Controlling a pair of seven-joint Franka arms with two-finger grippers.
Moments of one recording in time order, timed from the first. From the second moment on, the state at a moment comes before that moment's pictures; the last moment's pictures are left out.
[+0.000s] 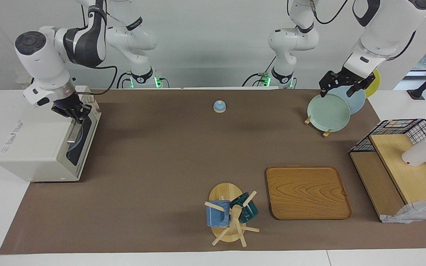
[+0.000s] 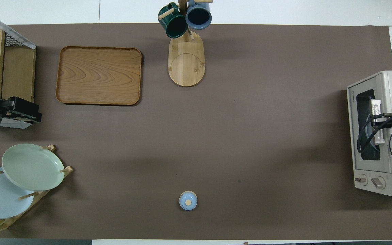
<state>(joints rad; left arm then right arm) -0.07 -0.03 -0.04 -1.58 -0.03 1.45 -0.04 -0.14 -0.08 -0.02 -2.02 -0.14 1.89 -0.09</state>
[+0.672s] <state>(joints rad) -0.07 -0.03 -0.04 -1.58 -0.03 1.45 -0.04 -0.15 -0.07 -0.02 -2.03 -0.15 1.89 -0.09</state>
